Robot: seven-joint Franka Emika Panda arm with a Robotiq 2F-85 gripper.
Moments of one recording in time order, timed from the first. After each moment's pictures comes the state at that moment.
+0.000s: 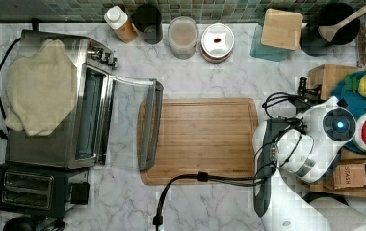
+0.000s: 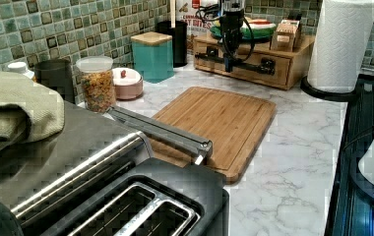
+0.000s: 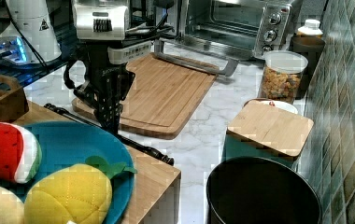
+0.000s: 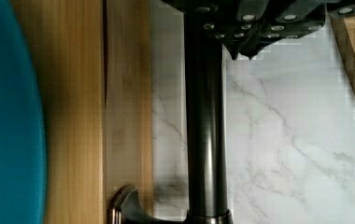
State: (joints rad) arm -0.35 0.34 -0.18 -2.11 -0.02 0.92 -1.11
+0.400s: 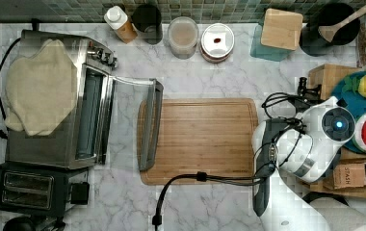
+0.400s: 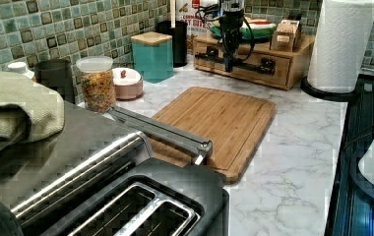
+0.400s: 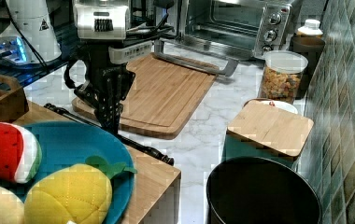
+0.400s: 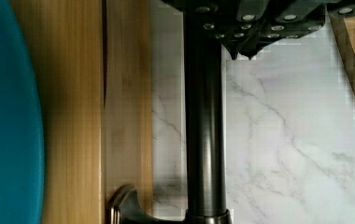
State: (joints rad) arm -0.32 0.34 -0.20 -2.11 -0.02 0.92 -1.11
